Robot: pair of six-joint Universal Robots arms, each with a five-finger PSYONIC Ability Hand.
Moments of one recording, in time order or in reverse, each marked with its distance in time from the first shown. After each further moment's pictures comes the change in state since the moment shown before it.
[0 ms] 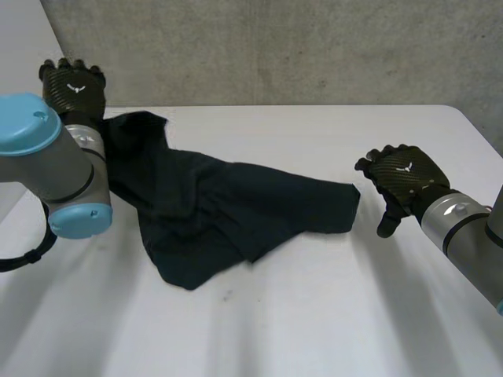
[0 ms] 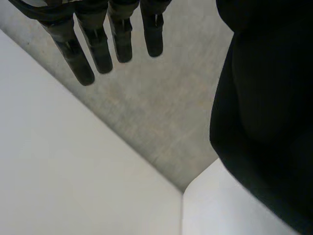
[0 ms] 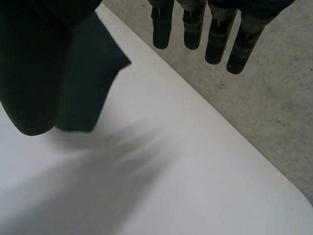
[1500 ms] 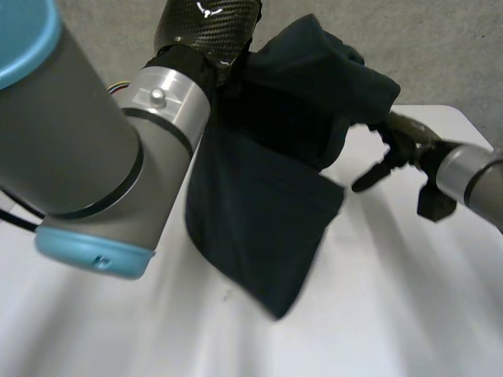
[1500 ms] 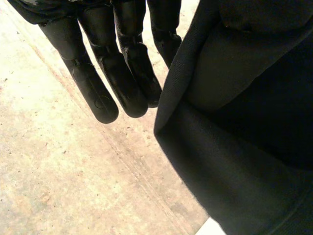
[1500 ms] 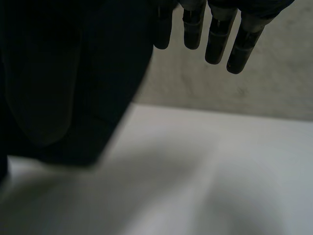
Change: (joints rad) left arm -0.438 0.215 0.214 -0.385 0.155 -0.175; right arm -0.079 0.104 -0.342 0.207 -0.236 0.701; left_hand 0.825 0.855 0.845 0.860 0.803; right_hand 0.000 0.000 0.000 0.000 0.000
